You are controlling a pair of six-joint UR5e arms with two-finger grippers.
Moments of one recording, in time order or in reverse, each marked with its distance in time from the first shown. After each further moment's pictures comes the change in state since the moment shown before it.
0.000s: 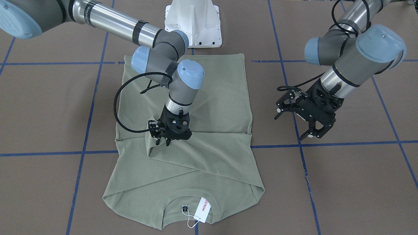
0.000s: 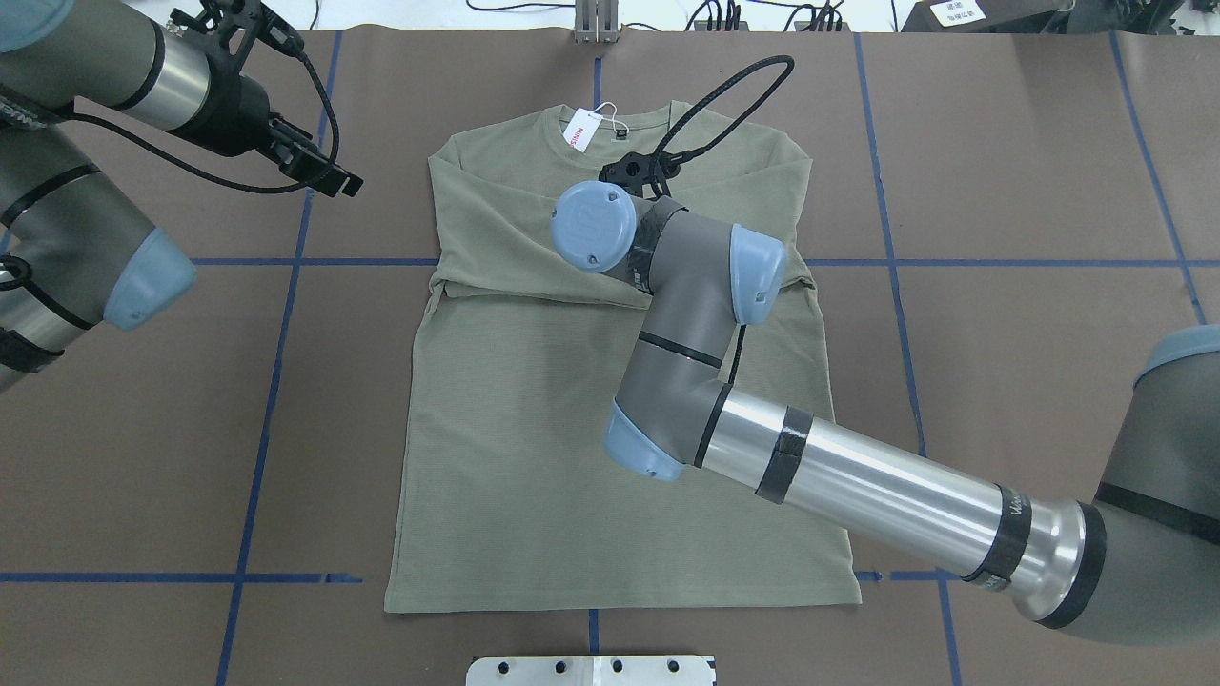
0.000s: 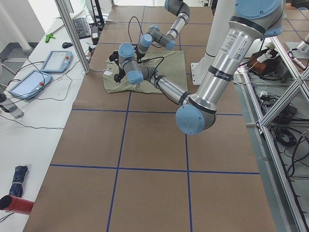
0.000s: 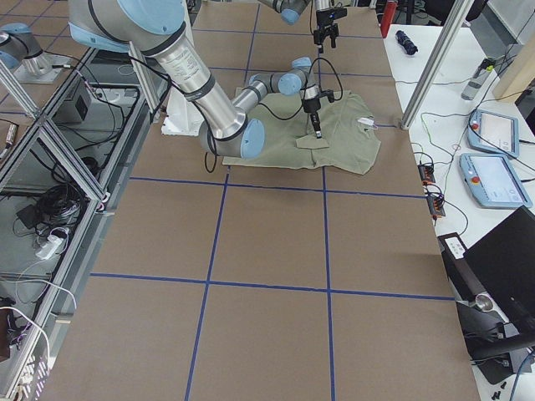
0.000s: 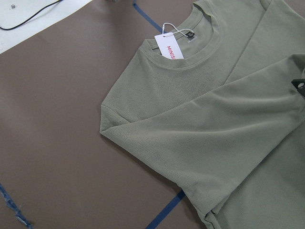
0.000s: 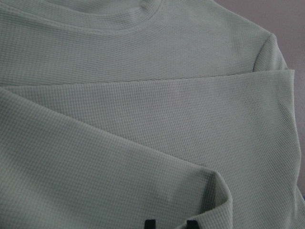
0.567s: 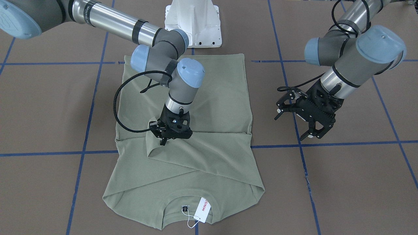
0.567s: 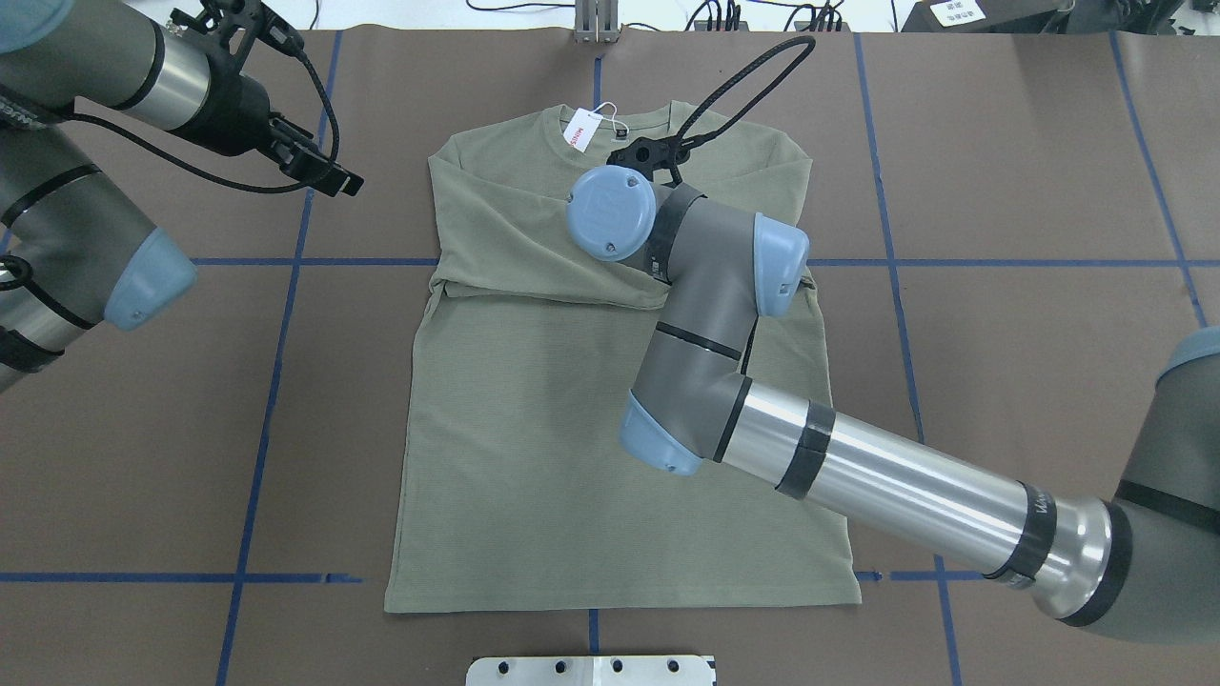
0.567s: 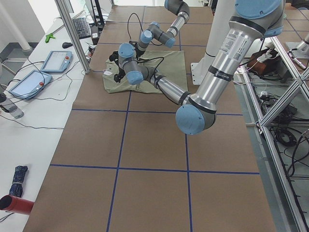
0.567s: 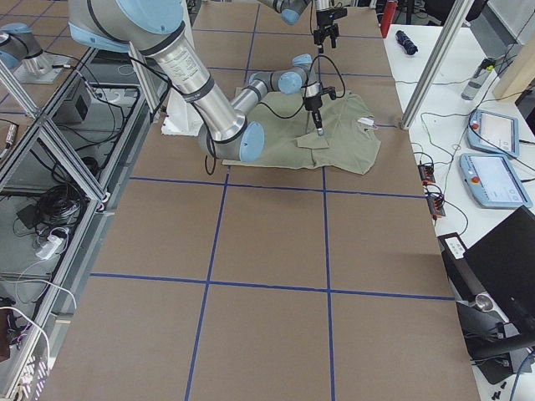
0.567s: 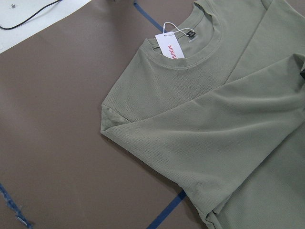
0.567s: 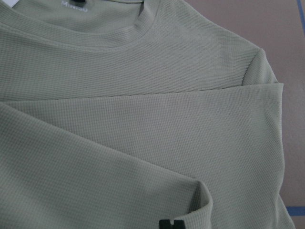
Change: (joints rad) left arm 0.000 0.000 0.003 -0.012 0.000 -0.001; right arm 0.026 -0.053 0.102 -0.006 0.006 -0.039
